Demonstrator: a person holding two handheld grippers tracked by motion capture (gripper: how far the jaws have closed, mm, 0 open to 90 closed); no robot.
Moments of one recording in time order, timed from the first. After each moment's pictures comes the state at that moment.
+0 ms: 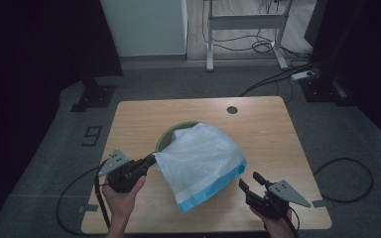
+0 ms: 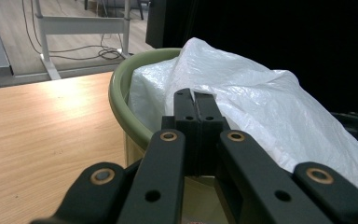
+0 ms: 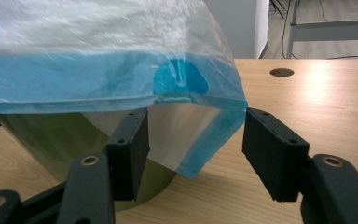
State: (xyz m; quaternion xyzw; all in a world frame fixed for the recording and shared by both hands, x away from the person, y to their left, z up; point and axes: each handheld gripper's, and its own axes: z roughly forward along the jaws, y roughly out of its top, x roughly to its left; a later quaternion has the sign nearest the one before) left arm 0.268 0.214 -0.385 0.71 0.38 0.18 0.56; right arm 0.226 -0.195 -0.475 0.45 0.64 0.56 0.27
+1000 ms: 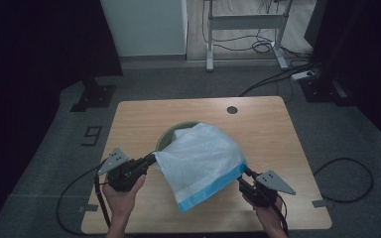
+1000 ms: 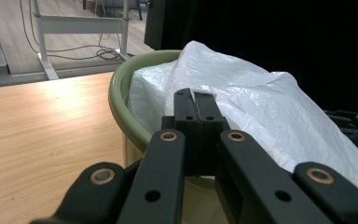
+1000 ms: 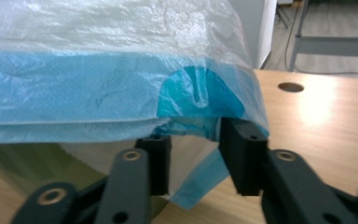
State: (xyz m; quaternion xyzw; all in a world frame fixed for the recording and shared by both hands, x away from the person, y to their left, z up) left arm 0.270 0.215 -0.384 0.71 0.38 0.17 0.57; right arm 0.258 -0.176 -0.479 0.43 0.66 0.56 0.28
